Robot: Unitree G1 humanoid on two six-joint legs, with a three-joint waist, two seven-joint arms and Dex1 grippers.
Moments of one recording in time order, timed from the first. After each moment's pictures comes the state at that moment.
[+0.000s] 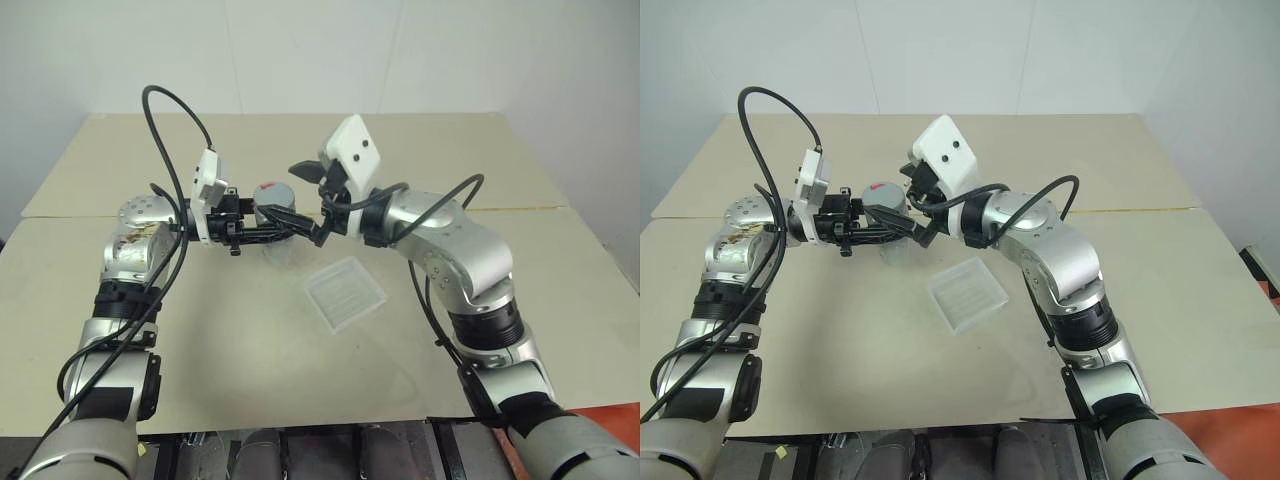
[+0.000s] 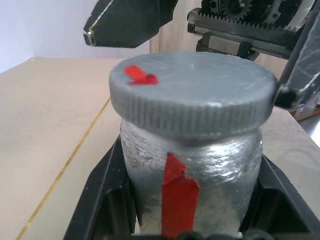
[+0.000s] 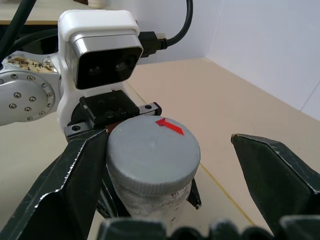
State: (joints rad) left arm -0.85 0.57 0.01 0.46 -0.42 0.22 -1.45; right arm -0.89 -0.27 0.22 -0.23 0.37 0.77 0.56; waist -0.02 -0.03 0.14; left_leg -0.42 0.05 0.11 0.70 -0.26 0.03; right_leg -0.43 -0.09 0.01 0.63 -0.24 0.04
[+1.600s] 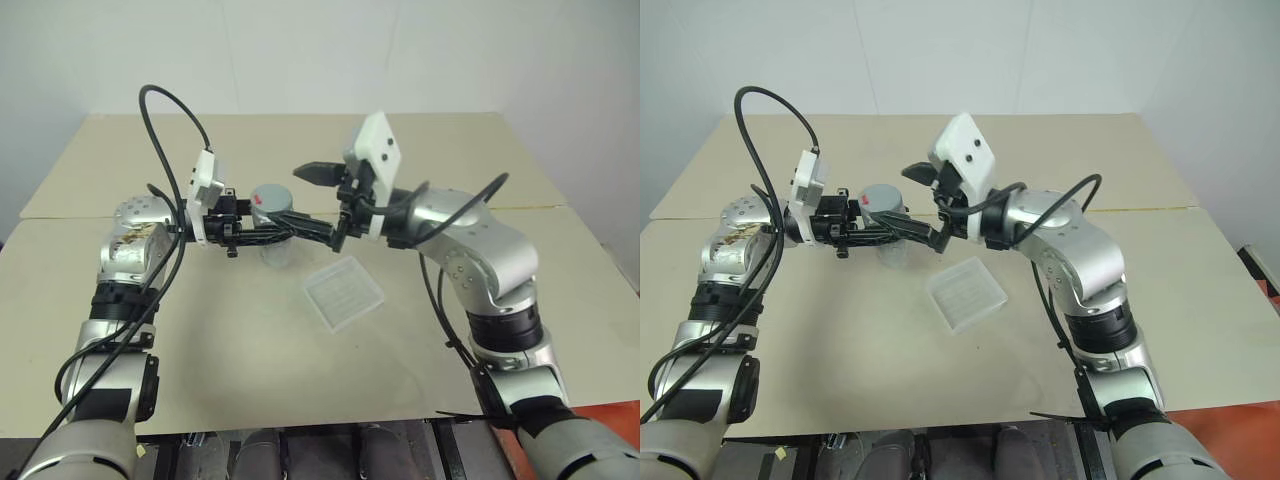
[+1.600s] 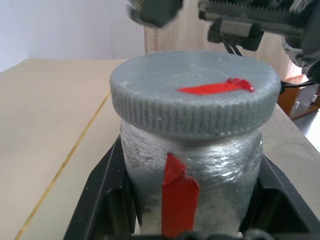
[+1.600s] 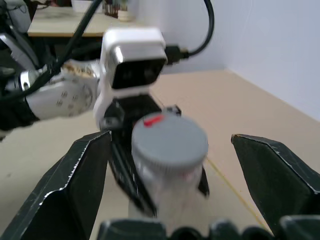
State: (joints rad) left arm -0.84 0.57 0.01 0.44 -0.42 0.22 -1.47; right arm -0.89 -0.30 0.17 -0.25 0.44 0.75 0.68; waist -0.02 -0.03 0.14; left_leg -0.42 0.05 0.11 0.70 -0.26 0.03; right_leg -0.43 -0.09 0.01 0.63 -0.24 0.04
